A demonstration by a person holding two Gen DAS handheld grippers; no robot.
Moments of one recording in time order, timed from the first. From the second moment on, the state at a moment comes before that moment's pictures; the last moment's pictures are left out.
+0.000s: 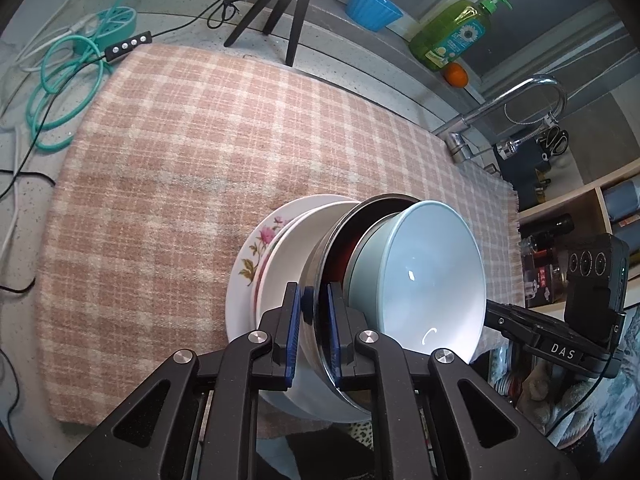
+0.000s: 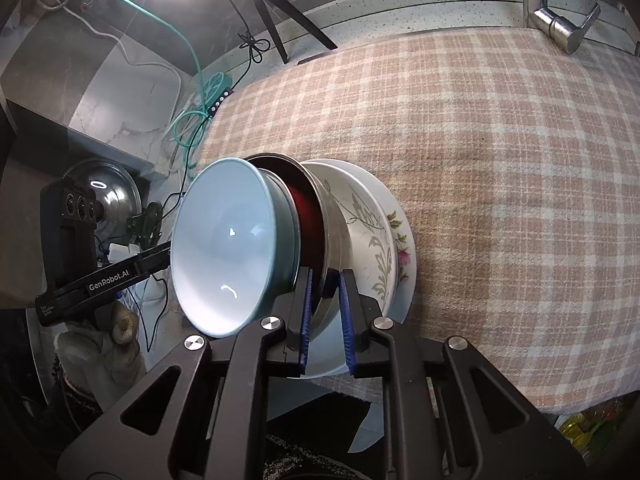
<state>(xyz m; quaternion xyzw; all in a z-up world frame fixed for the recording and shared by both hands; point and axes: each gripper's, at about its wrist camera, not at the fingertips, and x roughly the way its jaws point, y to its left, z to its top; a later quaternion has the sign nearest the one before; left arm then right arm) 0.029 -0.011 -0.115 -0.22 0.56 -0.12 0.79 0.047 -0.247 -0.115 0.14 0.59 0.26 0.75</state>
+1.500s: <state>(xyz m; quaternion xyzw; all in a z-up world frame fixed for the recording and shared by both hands) -0.039 -0.016 -0.057 -0.12 0.47 -0.10 0.87 -0.018 -0.278 -0.057 0.05 0.48 0.22 0.85</state>
